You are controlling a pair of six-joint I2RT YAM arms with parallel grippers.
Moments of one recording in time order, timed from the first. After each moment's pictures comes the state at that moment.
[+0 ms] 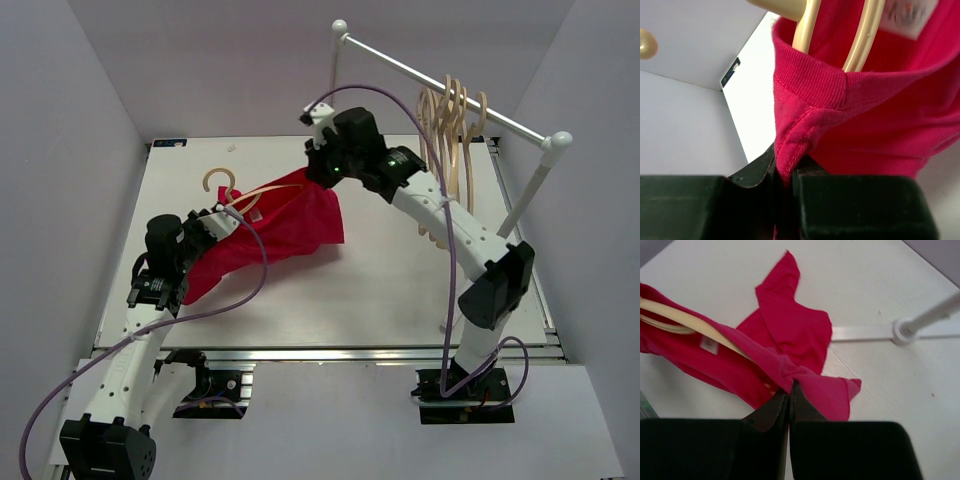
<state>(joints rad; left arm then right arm) -0.10 0.80 0.71 -0.25 0.11 0.81 0.72 1.78 1.89 -0.62 -0.17 -0.02</state>
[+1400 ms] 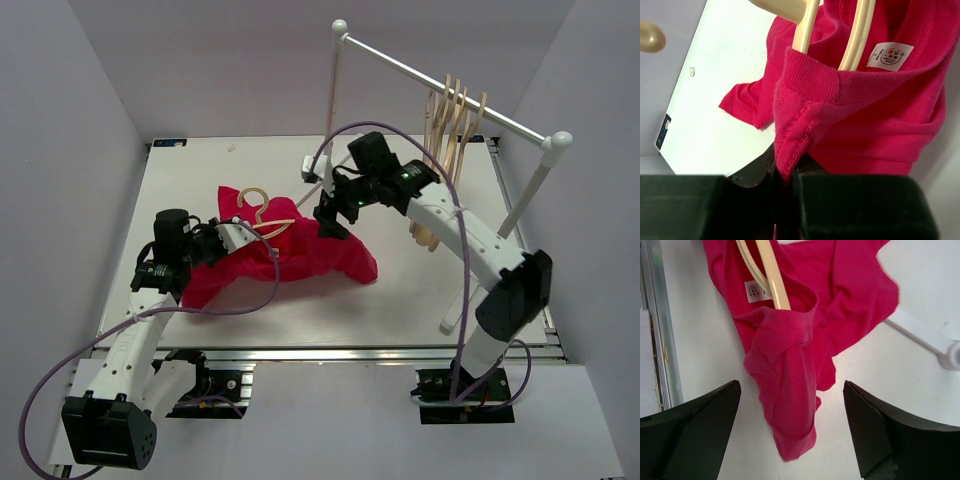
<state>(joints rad) -0.09 0.91 0.75 -0.41 0.48 0.94 0.68 1.64 1.67 -0.79 -0.55 -0.56</state>
